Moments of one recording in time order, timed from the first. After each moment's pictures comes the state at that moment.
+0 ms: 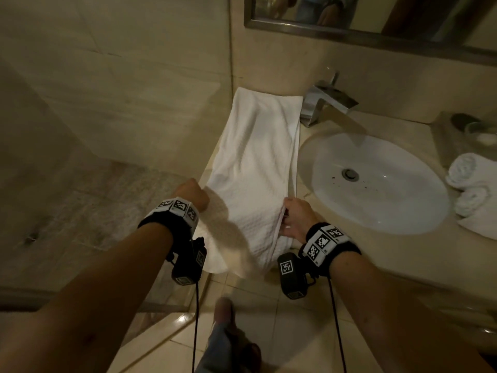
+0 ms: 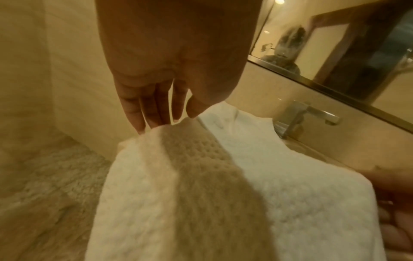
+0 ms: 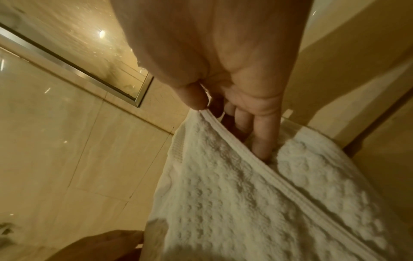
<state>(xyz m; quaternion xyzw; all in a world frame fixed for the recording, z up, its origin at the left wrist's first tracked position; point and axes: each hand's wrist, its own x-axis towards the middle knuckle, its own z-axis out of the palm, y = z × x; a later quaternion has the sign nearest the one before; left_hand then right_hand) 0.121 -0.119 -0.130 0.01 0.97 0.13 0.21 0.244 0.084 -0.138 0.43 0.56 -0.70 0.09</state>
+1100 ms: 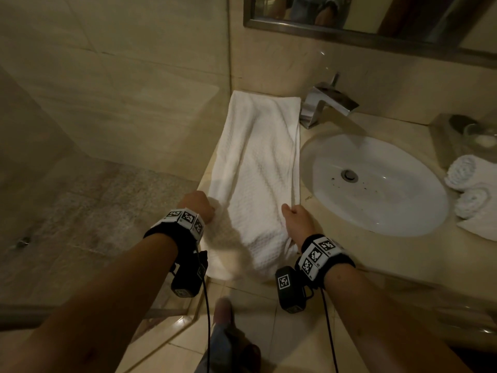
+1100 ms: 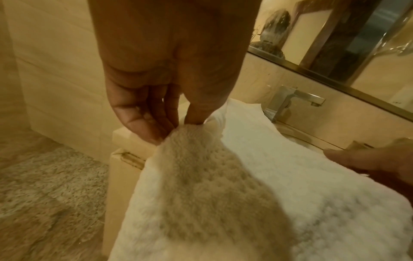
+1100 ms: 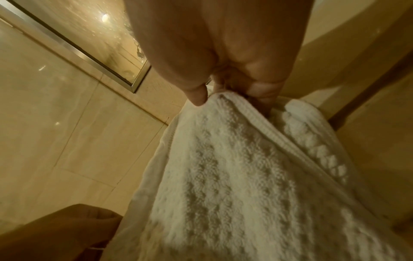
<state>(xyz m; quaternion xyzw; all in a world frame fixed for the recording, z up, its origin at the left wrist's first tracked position) 0.132 -0.114 -0.130 0.06 0.96 0.10 0.27 0.248 0.080 -0.158 0.42 0.74 -0.52 0.07</state>
